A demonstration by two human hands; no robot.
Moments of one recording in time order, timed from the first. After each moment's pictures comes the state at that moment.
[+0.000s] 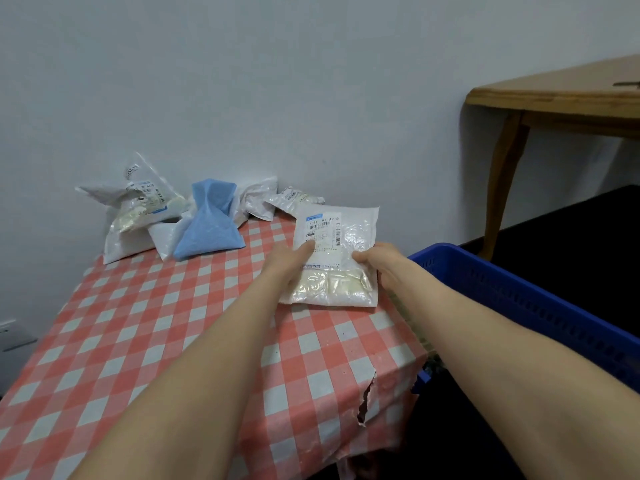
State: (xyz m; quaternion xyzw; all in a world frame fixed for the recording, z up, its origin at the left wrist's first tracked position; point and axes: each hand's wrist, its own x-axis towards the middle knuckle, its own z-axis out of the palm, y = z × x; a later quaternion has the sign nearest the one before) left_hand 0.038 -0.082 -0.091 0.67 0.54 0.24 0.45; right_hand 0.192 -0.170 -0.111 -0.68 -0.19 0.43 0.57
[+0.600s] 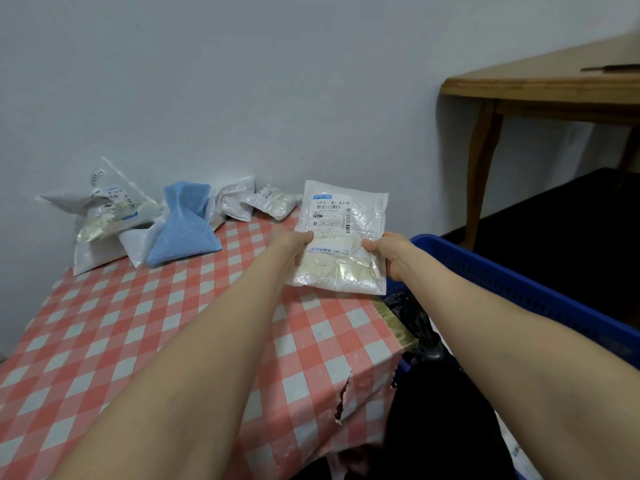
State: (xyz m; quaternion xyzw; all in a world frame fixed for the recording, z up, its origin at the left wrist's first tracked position) left_hand 0.093 -0.095 -0.072 0.59 0.52 0.26 0.55; right_hand 0.237 -0.195 -0.113 -0.66 -0.14 0.43 0.60
